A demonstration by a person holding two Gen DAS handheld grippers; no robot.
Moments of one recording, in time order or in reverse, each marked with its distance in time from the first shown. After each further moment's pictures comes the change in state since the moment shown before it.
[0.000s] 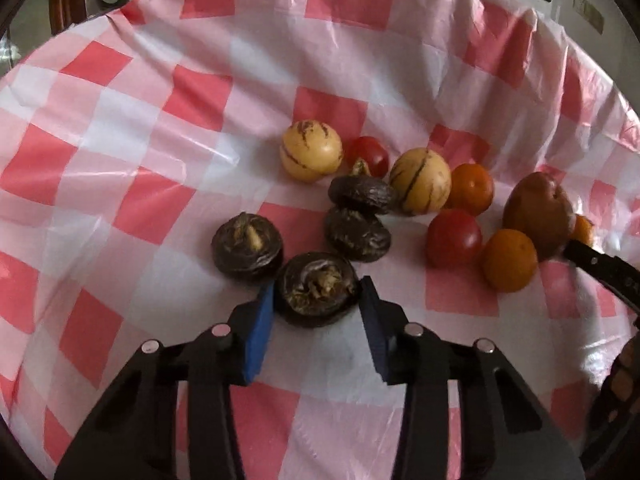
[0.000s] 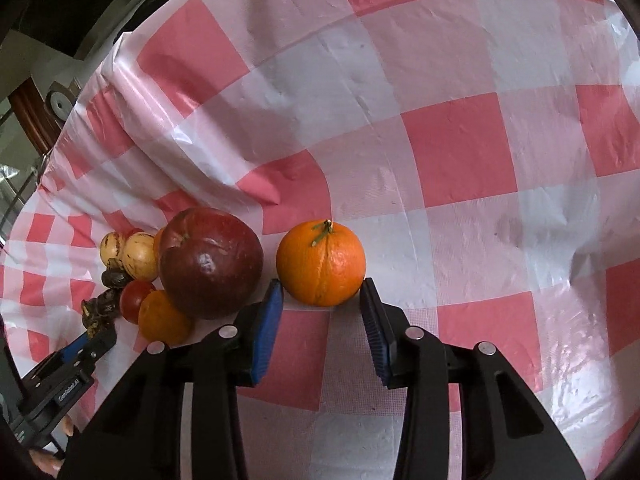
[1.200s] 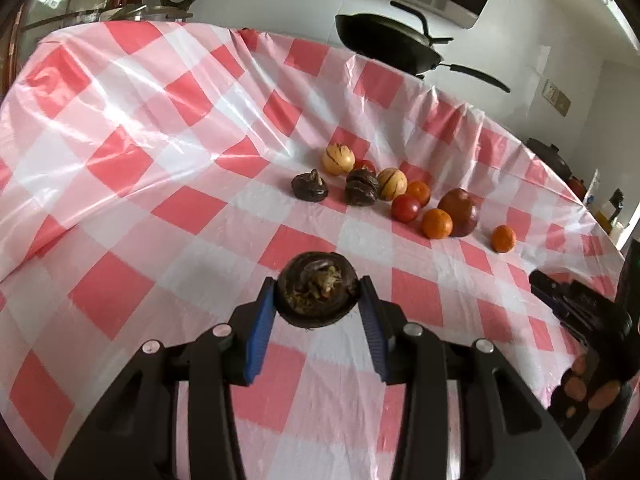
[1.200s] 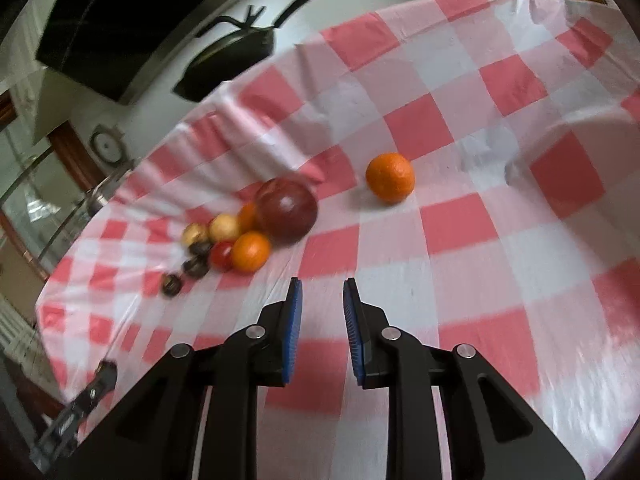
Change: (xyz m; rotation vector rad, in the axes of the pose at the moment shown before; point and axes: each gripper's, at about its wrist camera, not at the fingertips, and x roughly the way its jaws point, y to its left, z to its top) left arm -0.136 0.048 -0.120 -0.176 -0.226 -0.136; right arm -0.129 -0.013 -0.092 0.068 -0.171 0.147
